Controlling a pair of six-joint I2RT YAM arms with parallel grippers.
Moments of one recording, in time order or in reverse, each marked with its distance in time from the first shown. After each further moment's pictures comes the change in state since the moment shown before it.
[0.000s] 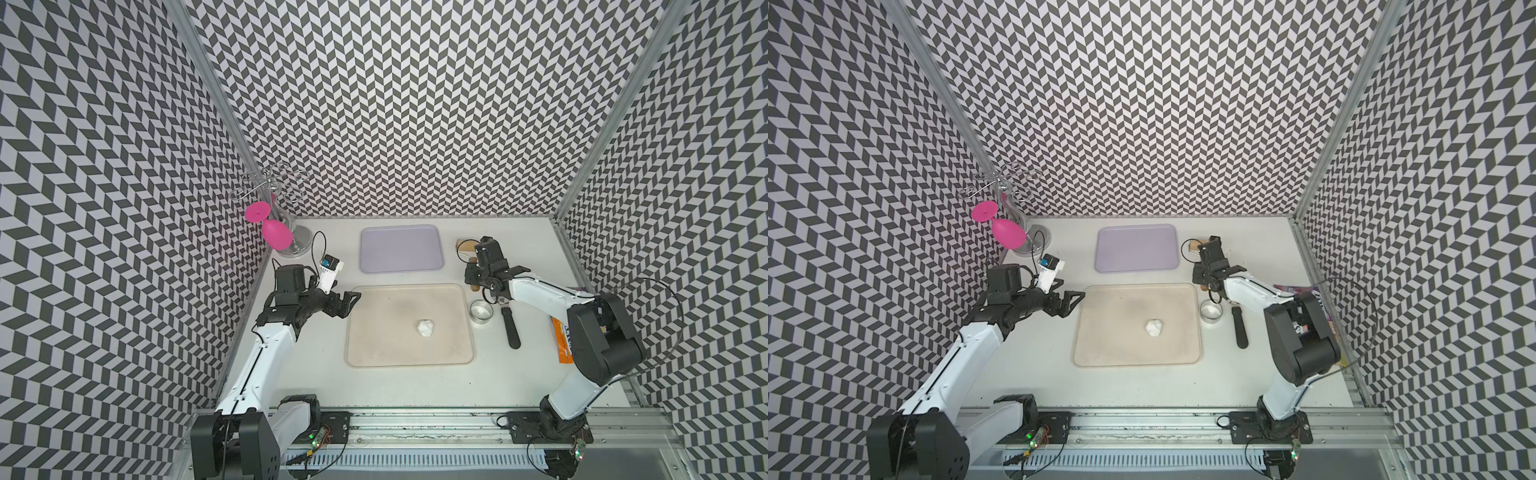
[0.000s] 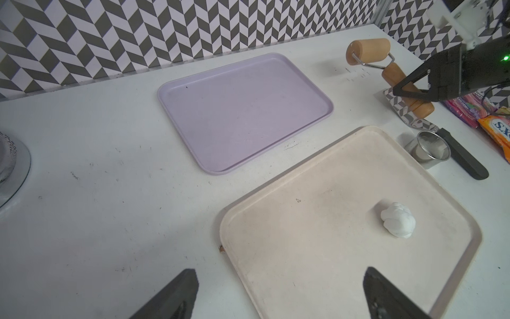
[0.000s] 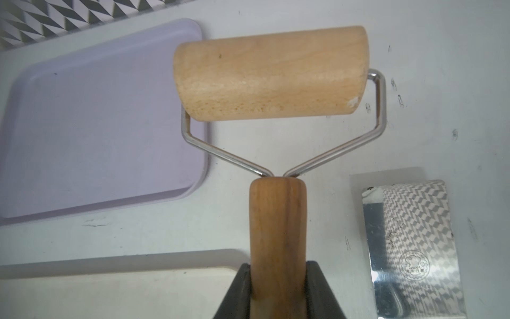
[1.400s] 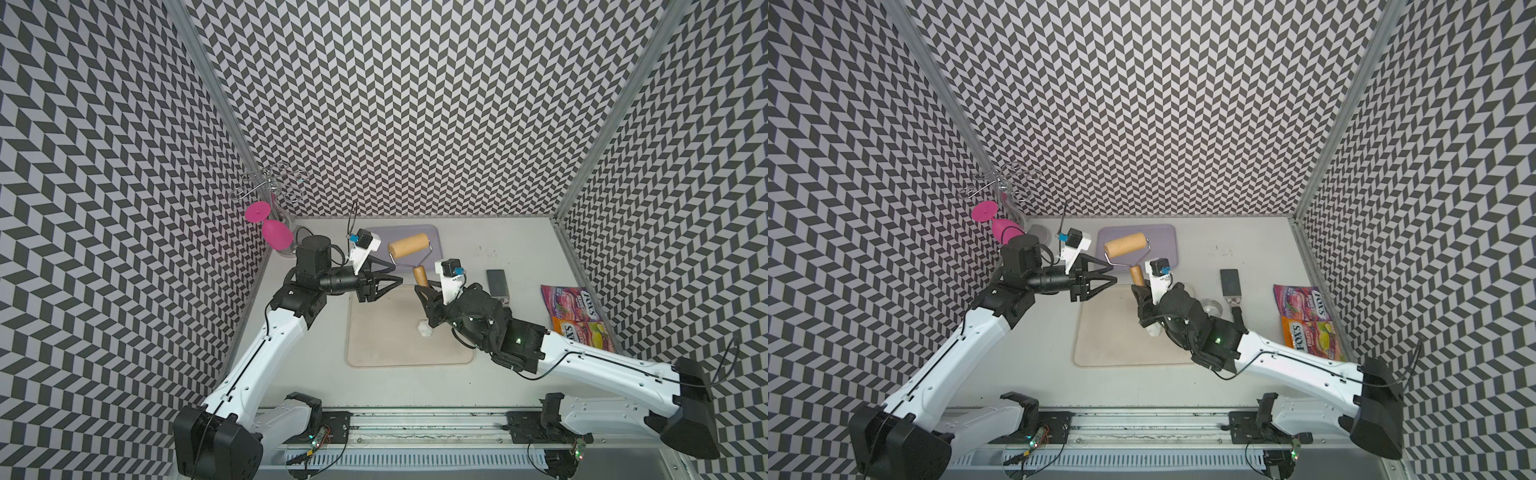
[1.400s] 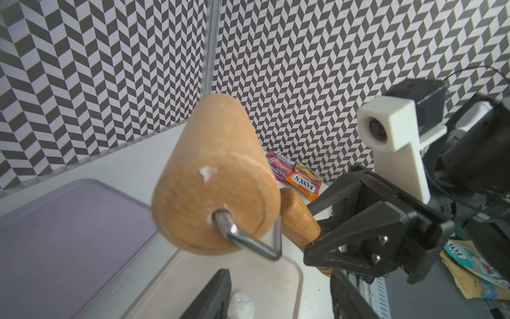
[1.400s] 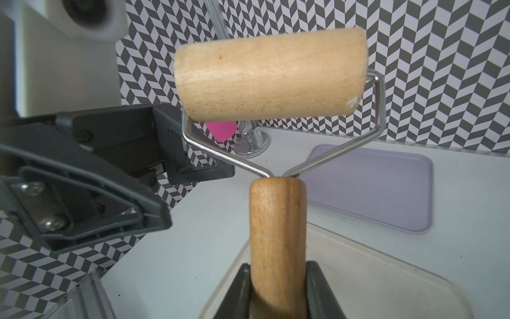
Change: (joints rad) left arm -0.330 0.045 0.255 0.159 0.411 -0.333; right arm 0.719 -0.480 -0.136 0.227 0.265 -0.067
